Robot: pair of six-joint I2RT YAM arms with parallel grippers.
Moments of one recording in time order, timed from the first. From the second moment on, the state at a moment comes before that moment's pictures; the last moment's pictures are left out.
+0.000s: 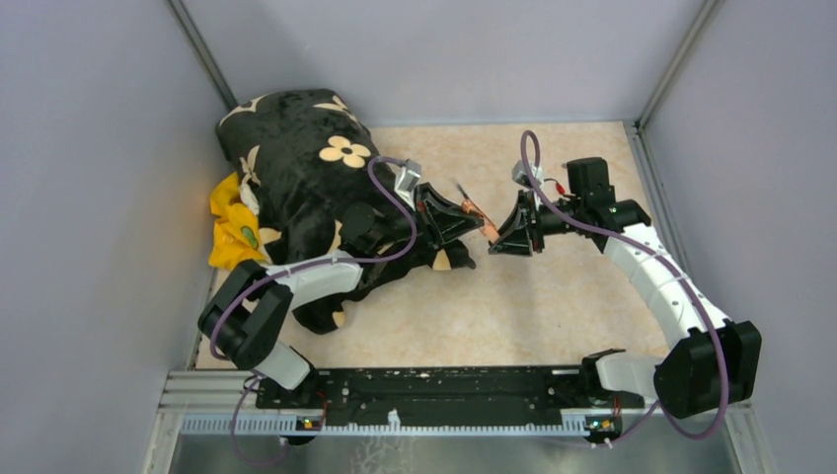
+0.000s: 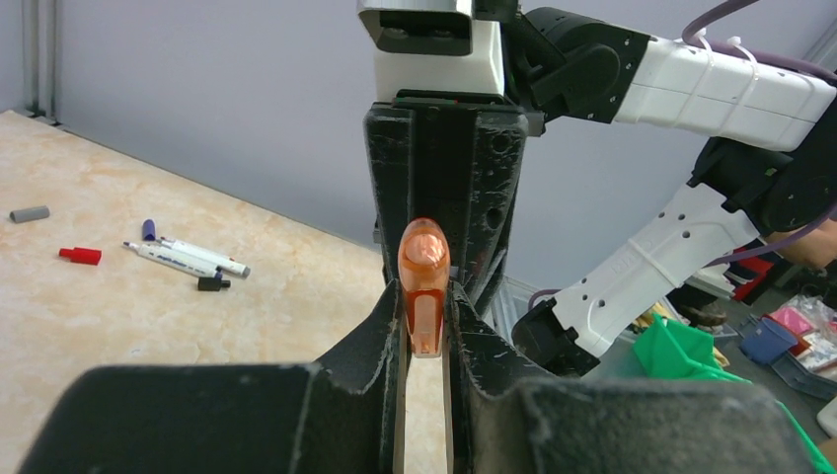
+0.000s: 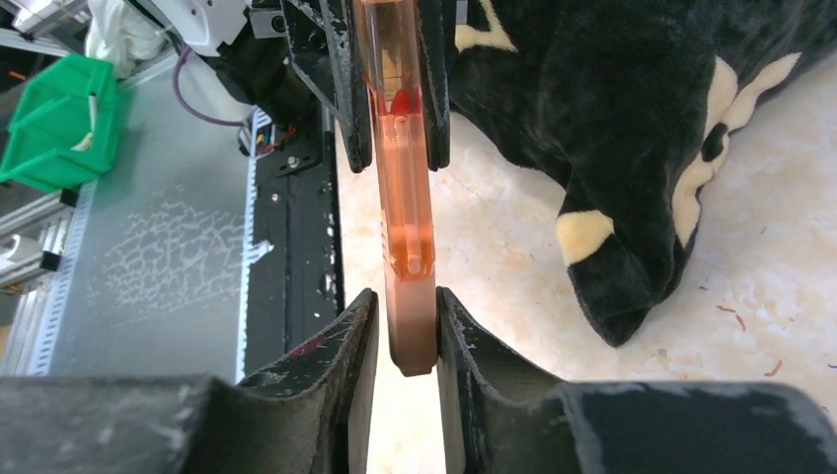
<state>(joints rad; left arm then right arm) -0.69 1.54 0.77 1.21 0.66 -0.71 0.26 1.23 1.07 -0.61 -1.18 -0.36</state>
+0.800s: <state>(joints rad) -0.68 1.49 0.78 1.23 0.63 -0.76 0.26 1.23 1.07 -0.62 -1.24 -0.40</state>
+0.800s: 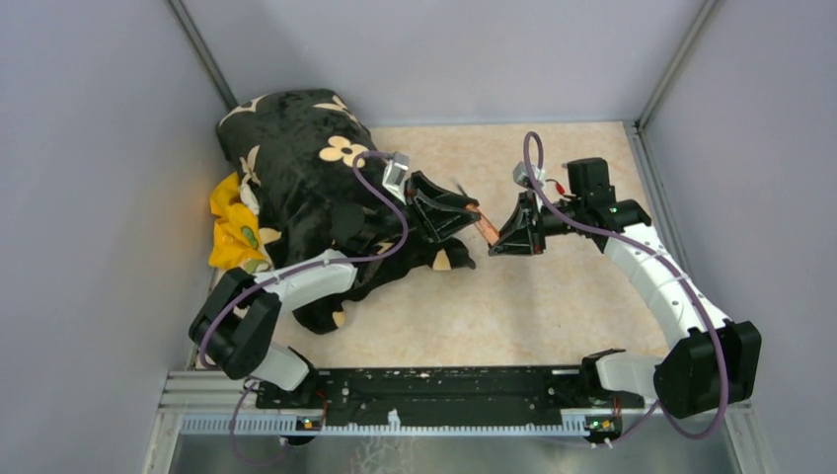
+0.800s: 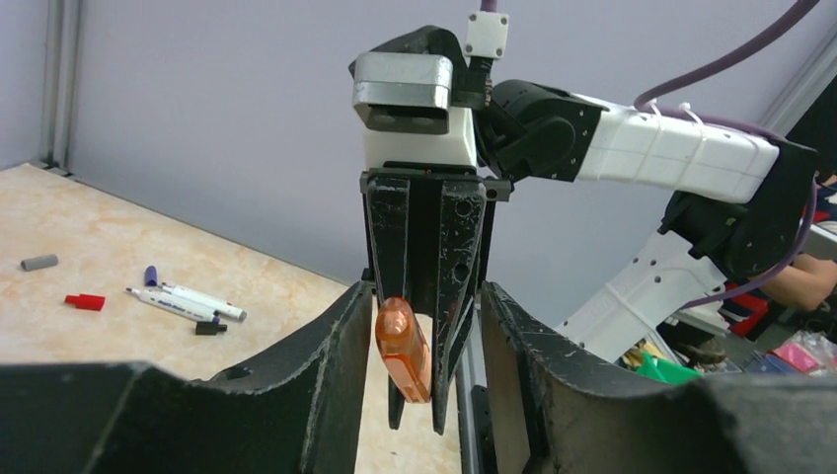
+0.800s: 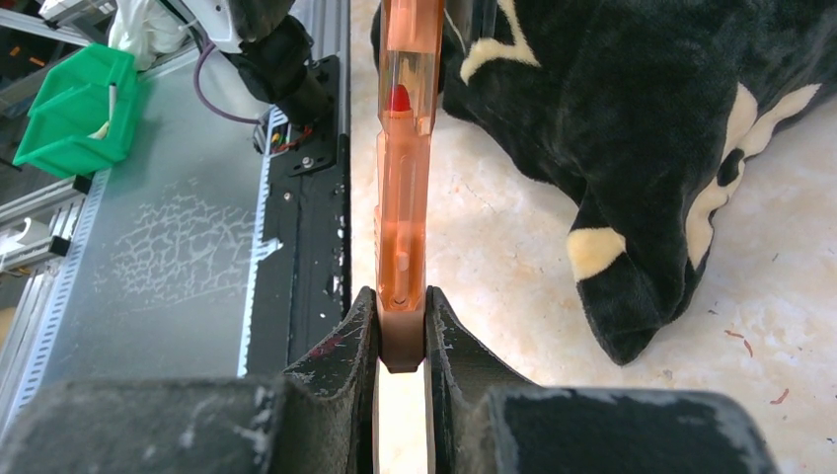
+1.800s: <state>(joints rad) -0.73 1.55 0.73 1.21 0.57 -0.72 0.24 1.32 0.99 -0.51 -1.31 -0.24</state>
